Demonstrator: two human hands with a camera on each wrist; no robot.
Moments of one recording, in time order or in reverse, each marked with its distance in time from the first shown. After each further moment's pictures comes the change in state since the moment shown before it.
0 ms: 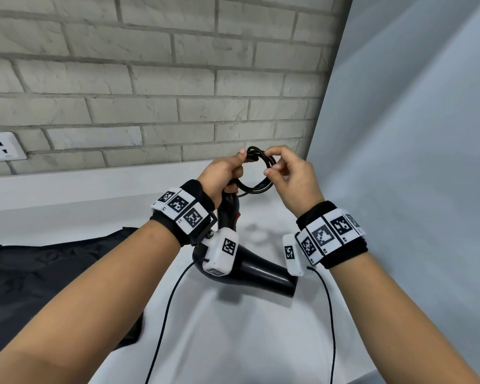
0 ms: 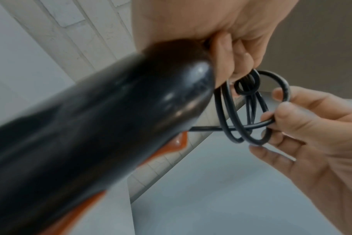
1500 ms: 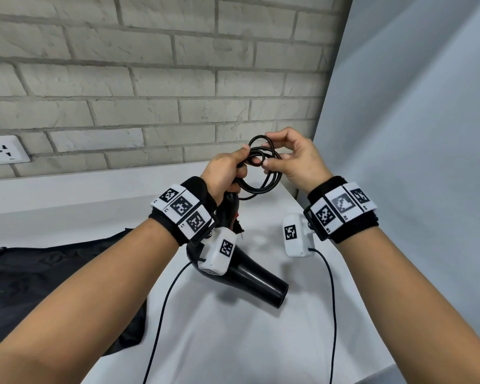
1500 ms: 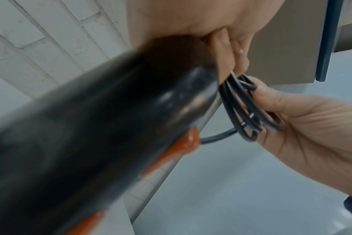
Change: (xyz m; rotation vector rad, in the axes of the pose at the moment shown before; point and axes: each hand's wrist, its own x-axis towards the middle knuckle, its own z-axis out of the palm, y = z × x) left_hand -0.006 0.013 0.007 0.080 0.026 -0.021; right_hand 0.030 -0.007 -0.011 0.402 -0.181 0.139
